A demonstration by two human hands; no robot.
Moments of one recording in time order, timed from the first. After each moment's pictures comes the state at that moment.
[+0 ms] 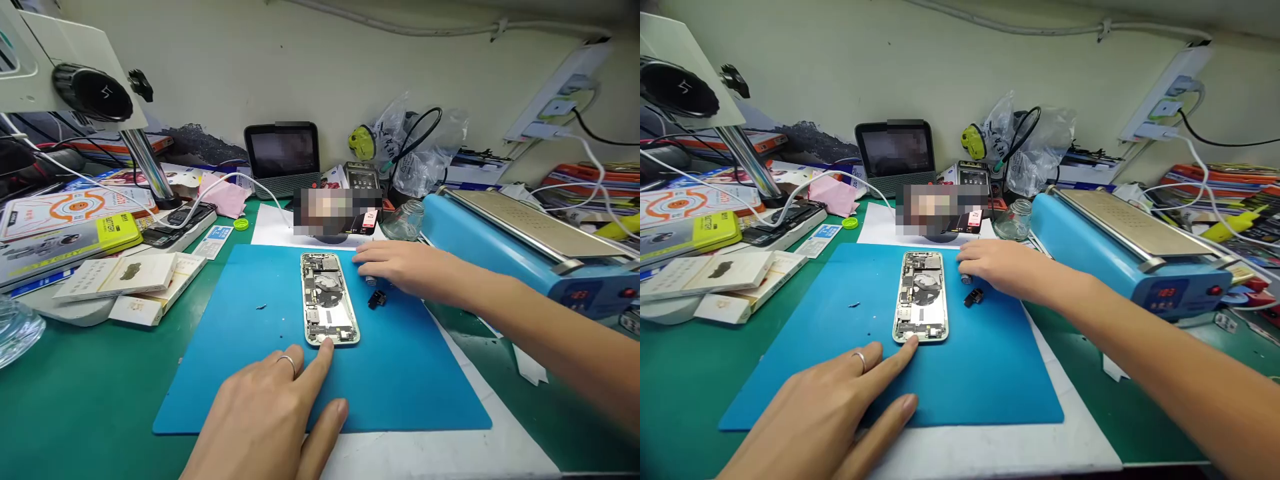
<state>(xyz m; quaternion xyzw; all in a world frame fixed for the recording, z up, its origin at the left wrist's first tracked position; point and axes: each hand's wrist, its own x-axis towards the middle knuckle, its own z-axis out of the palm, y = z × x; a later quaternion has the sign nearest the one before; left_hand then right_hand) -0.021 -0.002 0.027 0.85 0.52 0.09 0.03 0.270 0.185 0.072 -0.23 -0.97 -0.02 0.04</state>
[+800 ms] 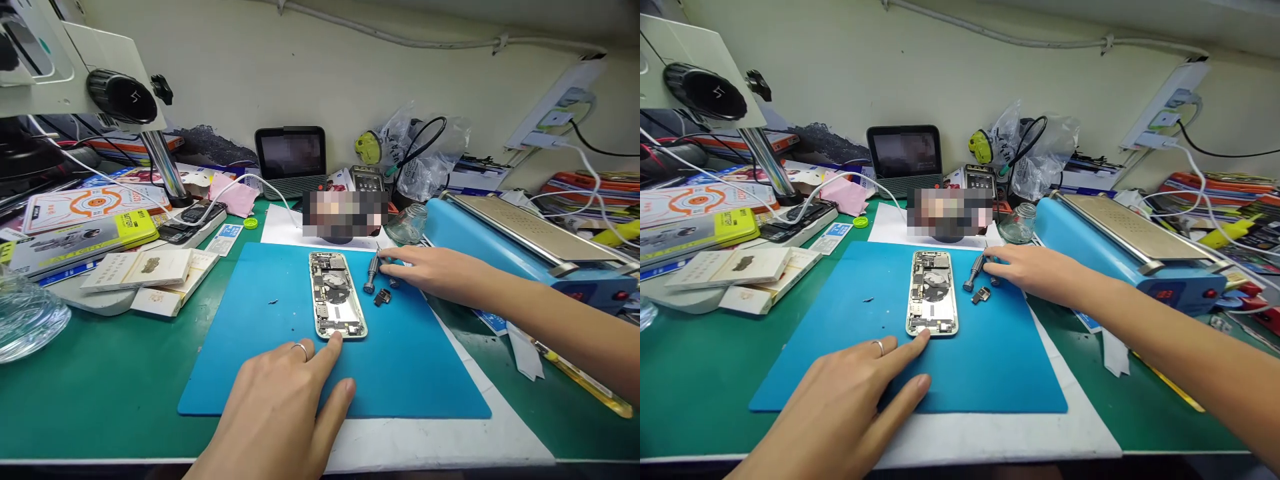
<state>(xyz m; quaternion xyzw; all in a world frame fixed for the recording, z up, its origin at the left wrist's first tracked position) -0.023 0.001 0.034 0.82 0.55 0.12 0.10 0.313 0.181 0.066 -0.26 -0.96 -0.13 -0.06</state>
